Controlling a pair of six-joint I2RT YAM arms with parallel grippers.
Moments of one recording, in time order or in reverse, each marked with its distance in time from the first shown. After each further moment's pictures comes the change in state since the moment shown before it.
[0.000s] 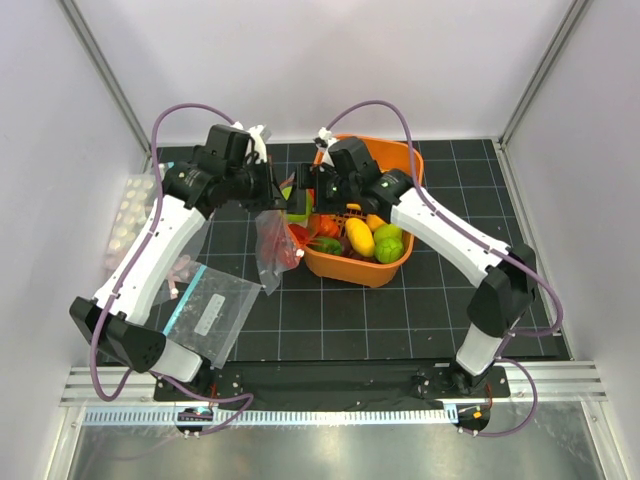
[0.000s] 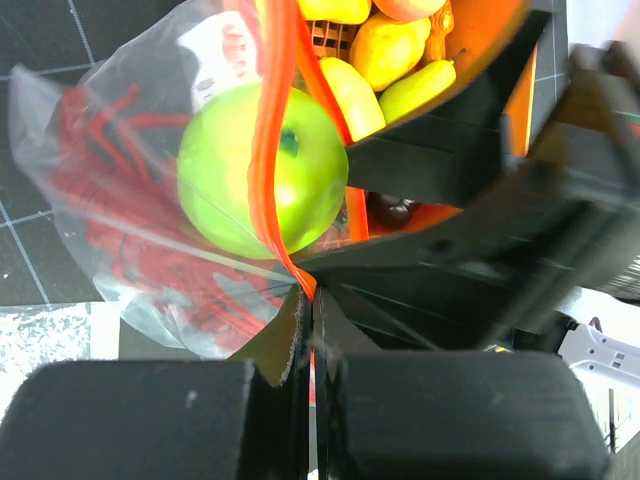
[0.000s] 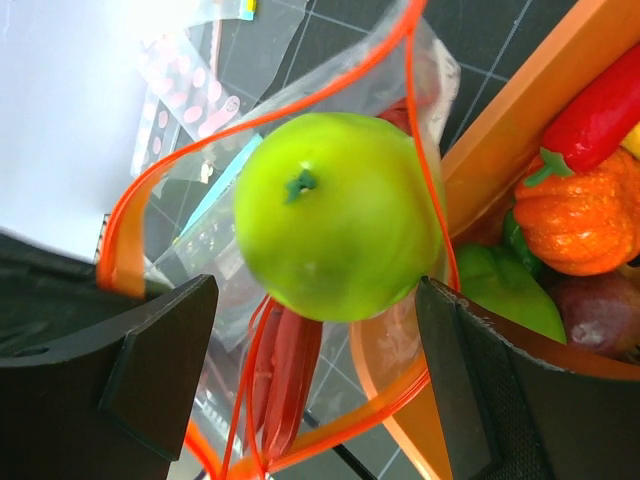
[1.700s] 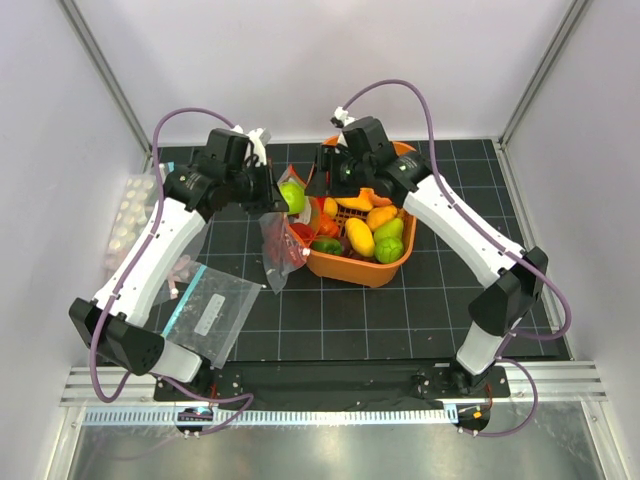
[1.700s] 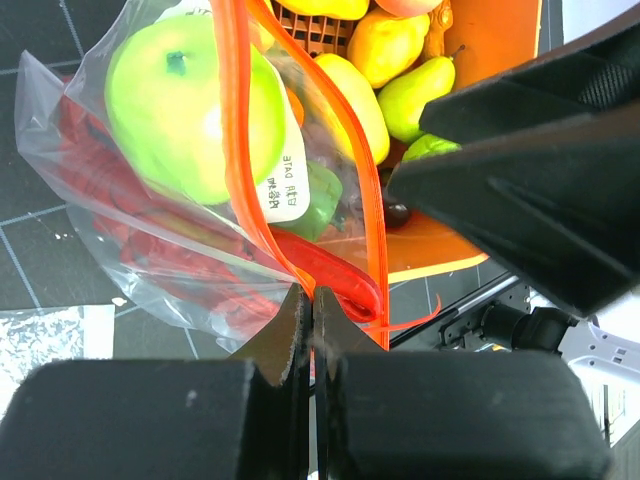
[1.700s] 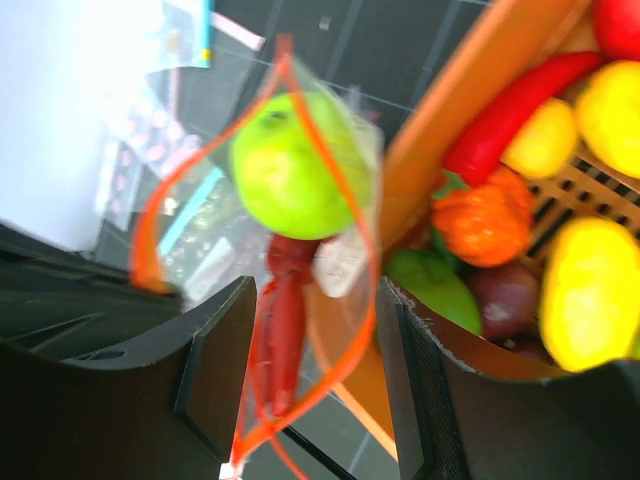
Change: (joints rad) left arm 0.010 -0.017 -0.056 0.042 0.023 -0.005; right arm -0.044 -0.009 0.165 -0.175 0.094 -0.060
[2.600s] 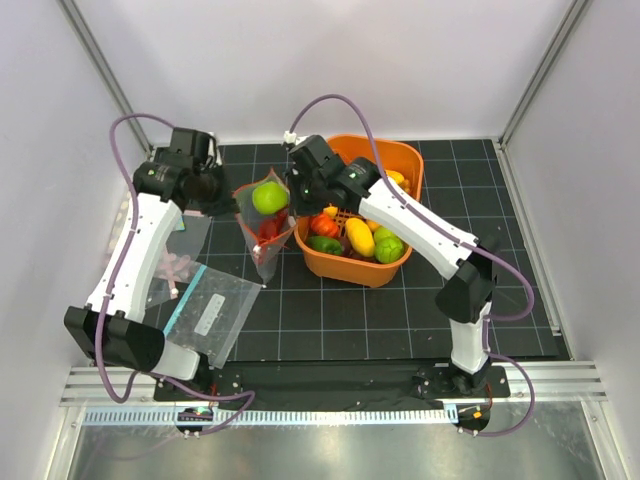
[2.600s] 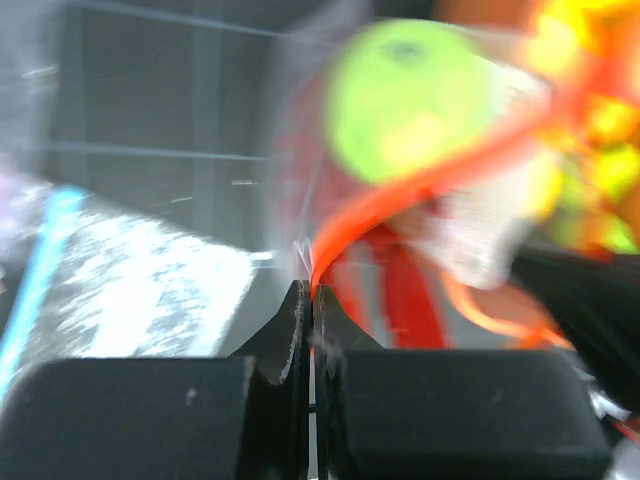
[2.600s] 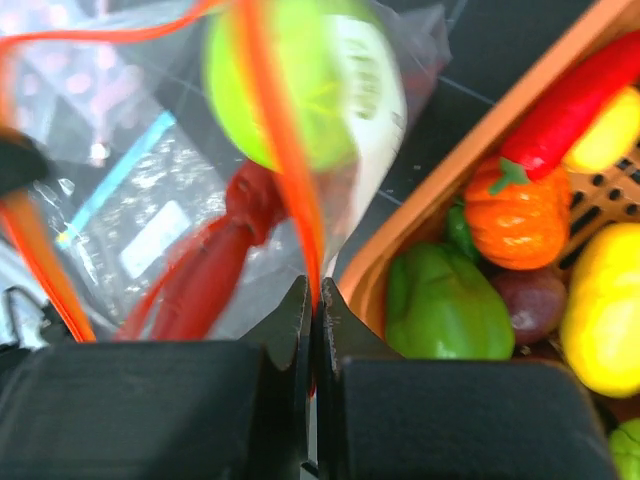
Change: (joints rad) left arm 0.189 -0.006 0.015 -0.169 -0.150 0.023; right arm 0.145 0.209 0.203 -0.152 0.144 -0.087
